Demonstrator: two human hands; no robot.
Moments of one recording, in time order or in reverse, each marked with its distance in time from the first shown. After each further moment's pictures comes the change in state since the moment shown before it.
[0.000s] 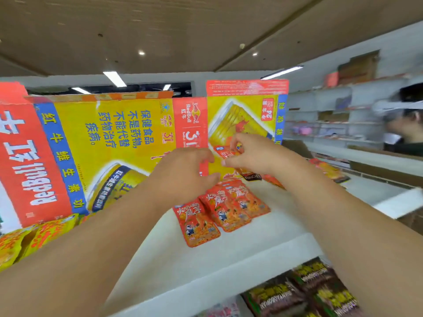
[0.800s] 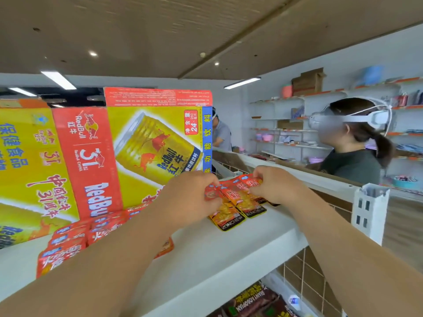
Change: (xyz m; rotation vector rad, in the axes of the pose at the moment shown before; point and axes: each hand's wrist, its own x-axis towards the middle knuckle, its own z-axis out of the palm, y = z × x) left_hand 0.108 0.139 0.133 -0.125 -0.164 0.100; right_hand -0.025 0.235 -0.074 -0.253 -0.013 0.370
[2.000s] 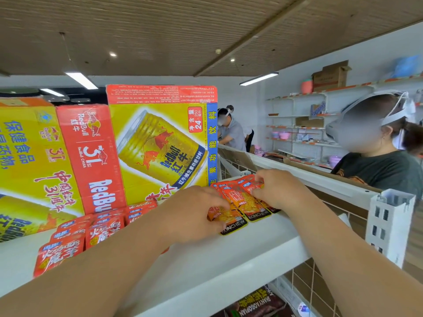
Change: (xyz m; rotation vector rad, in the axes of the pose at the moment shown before) left_hand -0.006 0.000 0.018 0.038 -0.208 0.132; right_hand 0.018 0.009 0.016 -0.084 0.048 -0.098
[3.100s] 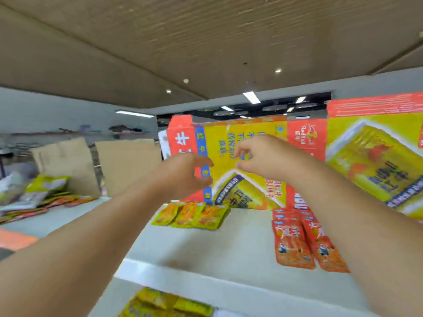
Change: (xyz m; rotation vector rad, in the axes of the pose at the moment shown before) left_hand -0.333 -0.104 -0.213 0.379 0.263 -0.906; right_hand -0.071 -0.404 -0.055 0.403 0.003 -0.997
